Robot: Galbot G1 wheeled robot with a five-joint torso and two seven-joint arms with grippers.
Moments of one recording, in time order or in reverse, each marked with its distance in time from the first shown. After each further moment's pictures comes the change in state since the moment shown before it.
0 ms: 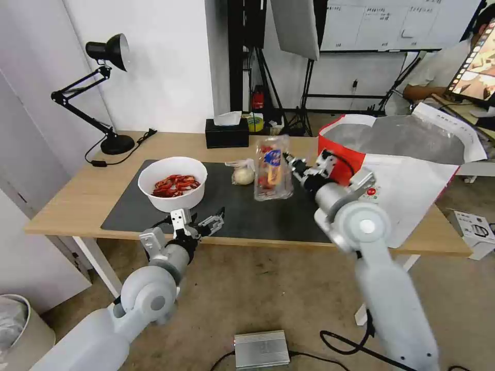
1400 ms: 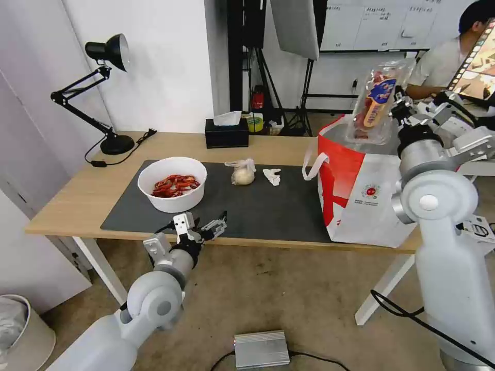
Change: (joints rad) left arm 0.021 -0.059 0.003 0.015 0.022 -0.001 -0.009; right arm 0.068 -0.161 0.161 -0.032 -0.473 0.182 -0.039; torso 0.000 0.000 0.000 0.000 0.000
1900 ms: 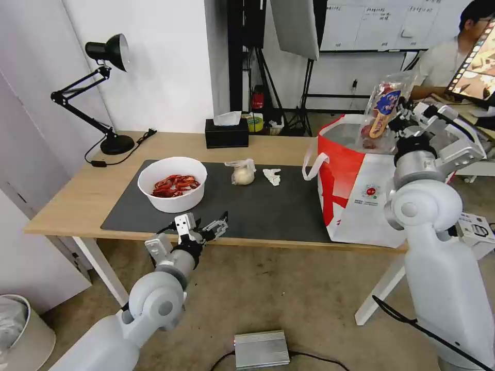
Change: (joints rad) left arm 0.002 -0.003 0.000 -0.003 0.001 -0.001 0.000; right arm -0.038 0.005 -0.006 -0.021 -0.114 0.007 -0.013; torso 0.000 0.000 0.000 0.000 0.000
